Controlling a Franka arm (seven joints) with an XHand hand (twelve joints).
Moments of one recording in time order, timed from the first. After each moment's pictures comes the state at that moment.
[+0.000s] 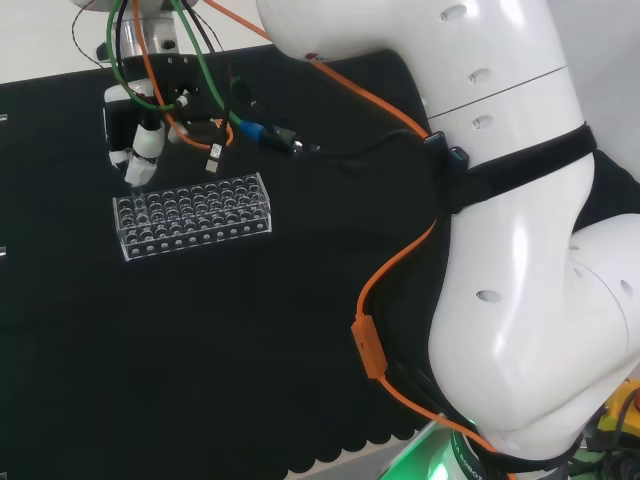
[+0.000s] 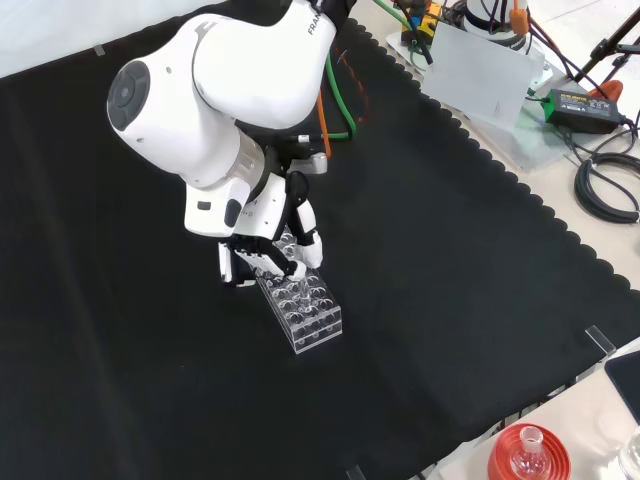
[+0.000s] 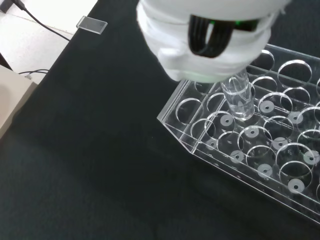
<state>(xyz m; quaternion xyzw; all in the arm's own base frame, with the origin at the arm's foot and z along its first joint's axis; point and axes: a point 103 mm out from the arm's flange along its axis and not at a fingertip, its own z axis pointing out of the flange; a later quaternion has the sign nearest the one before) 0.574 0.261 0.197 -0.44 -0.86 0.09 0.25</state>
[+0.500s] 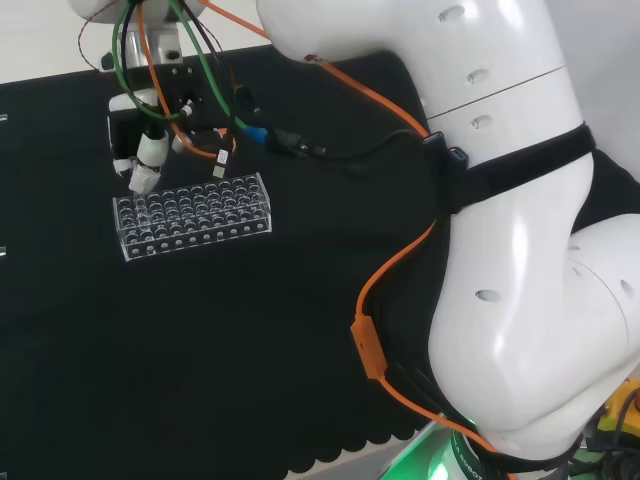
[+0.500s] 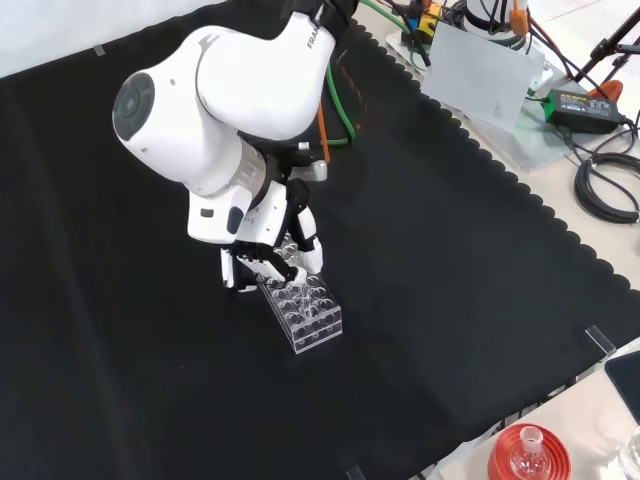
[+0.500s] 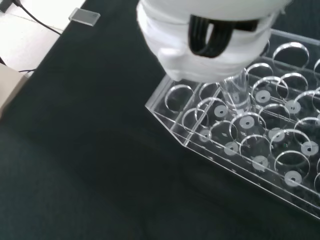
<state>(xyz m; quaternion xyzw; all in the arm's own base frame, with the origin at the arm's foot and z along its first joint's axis) 0.572 0.259 0.178 -0.44 -0.86 0.09 0.25</state>
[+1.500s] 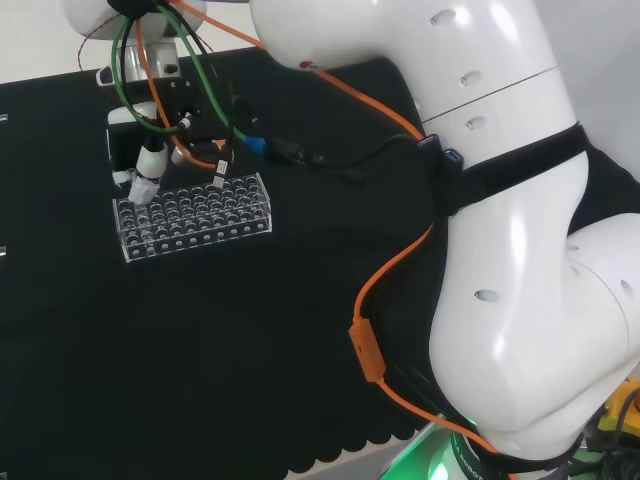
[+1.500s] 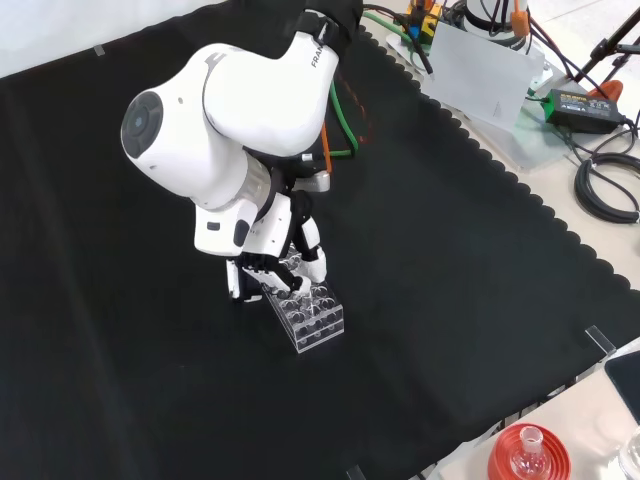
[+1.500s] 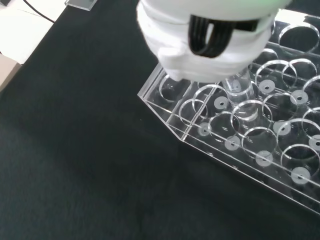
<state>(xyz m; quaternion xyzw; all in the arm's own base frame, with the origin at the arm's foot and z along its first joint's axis) 0.571 0.265 0.162 -0.43 -0.86 0.09 0.25</state>
